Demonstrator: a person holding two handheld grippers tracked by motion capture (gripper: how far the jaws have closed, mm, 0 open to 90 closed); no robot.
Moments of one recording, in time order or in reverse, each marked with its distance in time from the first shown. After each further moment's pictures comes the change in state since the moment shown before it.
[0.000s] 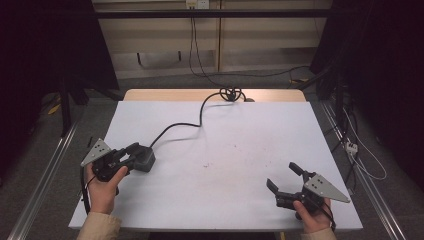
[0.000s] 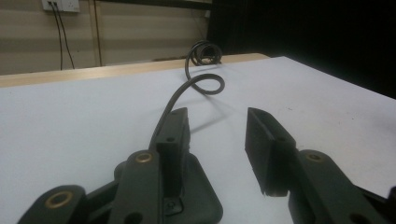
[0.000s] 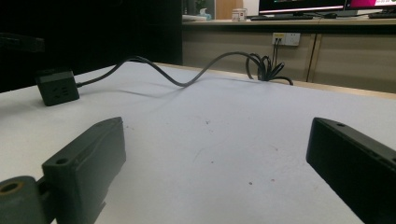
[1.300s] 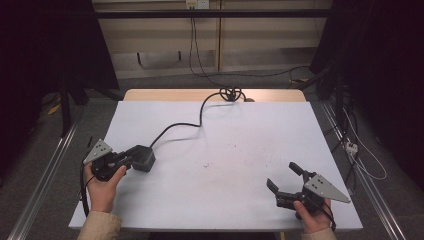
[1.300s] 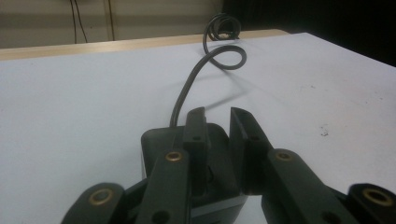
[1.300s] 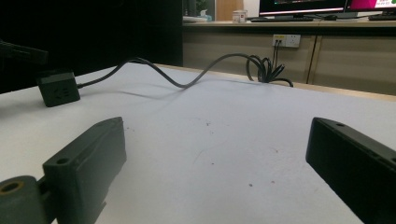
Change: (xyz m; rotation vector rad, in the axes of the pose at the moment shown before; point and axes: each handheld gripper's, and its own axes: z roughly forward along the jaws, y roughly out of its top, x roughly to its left) left arm 0.010 -0.007 0.001 0.091 0.057 -0.010; right arm 0.000 0.001 0.000 -0.006 0.003 -0.003
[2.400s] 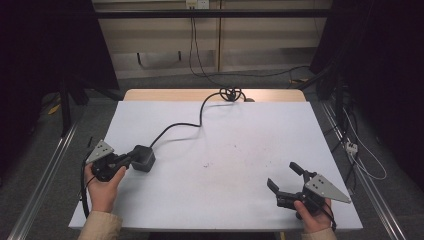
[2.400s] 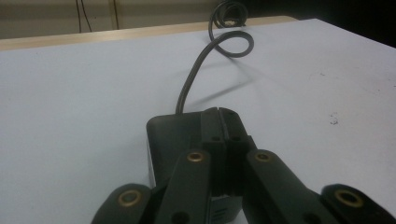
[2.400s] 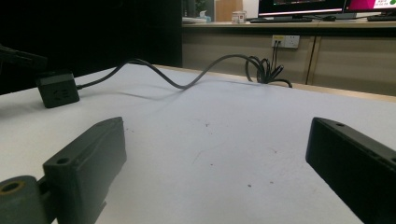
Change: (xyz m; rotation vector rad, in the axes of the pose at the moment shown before) left arm -0.001 -0.002 0.001 0.050 0.024 0.010; right arm -0.001 0.000 -0.001 -0.004 -0.001 0.001
